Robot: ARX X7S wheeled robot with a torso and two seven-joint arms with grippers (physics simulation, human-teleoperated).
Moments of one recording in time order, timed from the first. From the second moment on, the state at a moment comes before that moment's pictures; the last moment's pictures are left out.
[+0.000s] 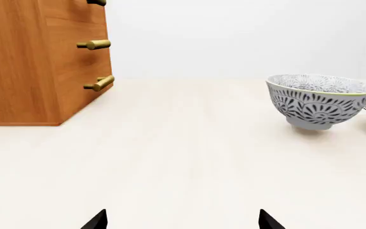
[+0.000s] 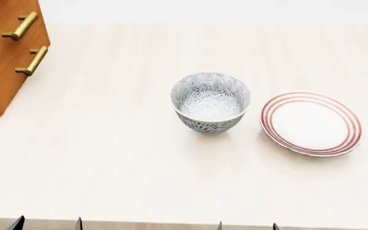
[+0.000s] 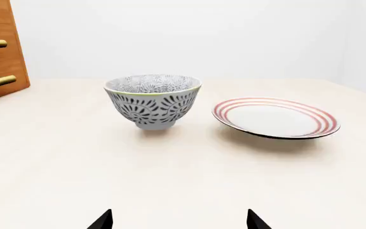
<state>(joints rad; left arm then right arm) 0.00 0.00 0.00 0.00 0.00 0.00 0.00 0.00 0.00 0.00 0.00 0.00 0.00 0.00</state>
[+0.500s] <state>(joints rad) 0.00 -0.05 0.05 0.00 -0.05 0.00 -0.05 0.00 0.05 -0.06 0.00 0.06 0.02 0.04</state>
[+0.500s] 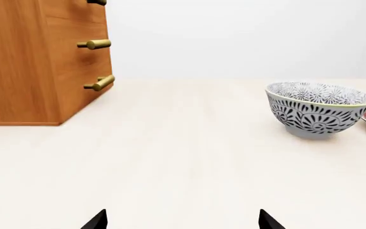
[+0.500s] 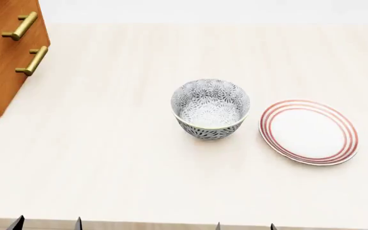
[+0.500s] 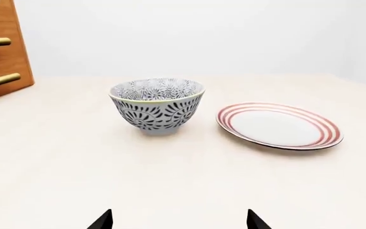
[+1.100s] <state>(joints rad) -0.01 -0.08 0.09 -0.01 -0.09 -0.01 -0.09 0.01 0.08 -0.10 0.00 0.10 0.03 0.09</state>
